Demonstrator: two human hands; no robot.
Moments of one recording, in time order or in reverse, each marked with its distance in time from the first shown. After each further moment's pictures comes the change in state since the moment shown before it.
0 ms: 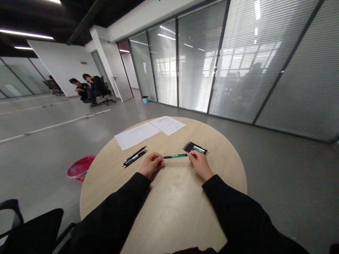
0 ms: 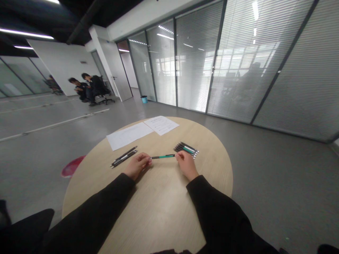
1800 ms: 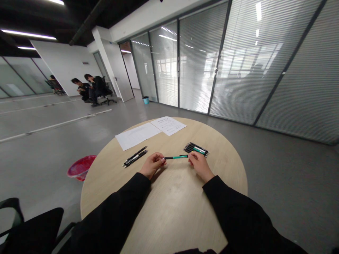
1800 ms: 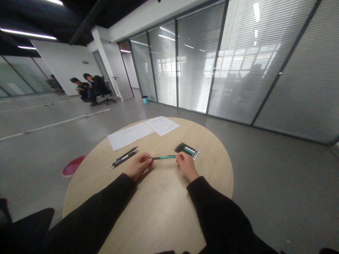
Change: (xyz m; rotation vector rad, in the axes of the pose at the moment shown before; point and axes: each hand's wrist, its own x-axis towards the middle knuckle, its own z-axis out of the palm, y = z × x) left_hand 0.005 -0.011 -0.006 -0.005 -0.174 0.082; right_hand 0.000 0.001 0.005 0.152 -0.060 0.085
